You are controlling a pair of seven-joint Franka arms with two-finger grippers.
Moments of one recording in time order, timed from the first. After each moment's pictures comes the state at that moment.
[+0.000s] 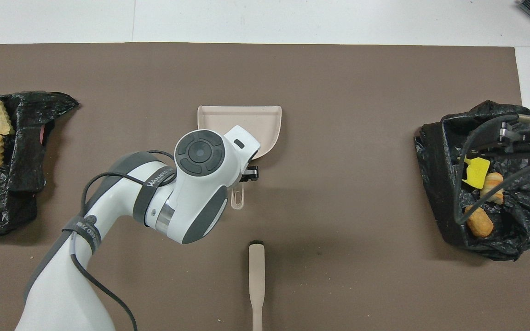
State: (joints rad) left arm -0.66 0.28 0.07 -1.85 -0.07 2.18 -0.55; right arm -0.05 0.00 0.14 -1.46 -0.06 1.43 0.36
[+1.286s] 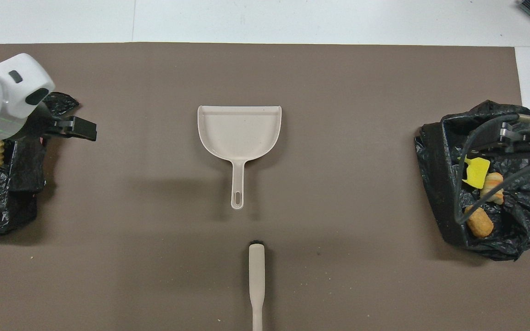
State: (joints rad) left arm -0.16 0.08 0.09 -1.70 -0.06 1.83 0.07; right arm -0.05 0.00 0.14 -1.46 -0.06 1.43 0.36
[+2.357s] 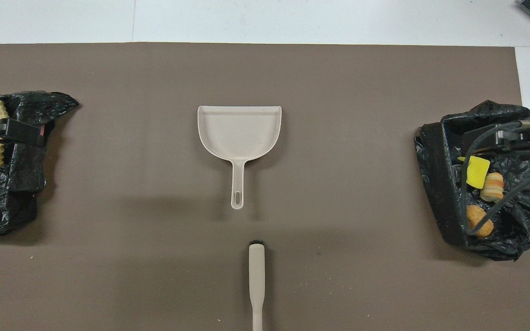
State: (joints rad) left arm -0.08 0.04 0.08 -1.59 -0.06 1.62 0.13; right arm -0.06 0.00 0.14 -1.46 -0.01 1.48 0.17
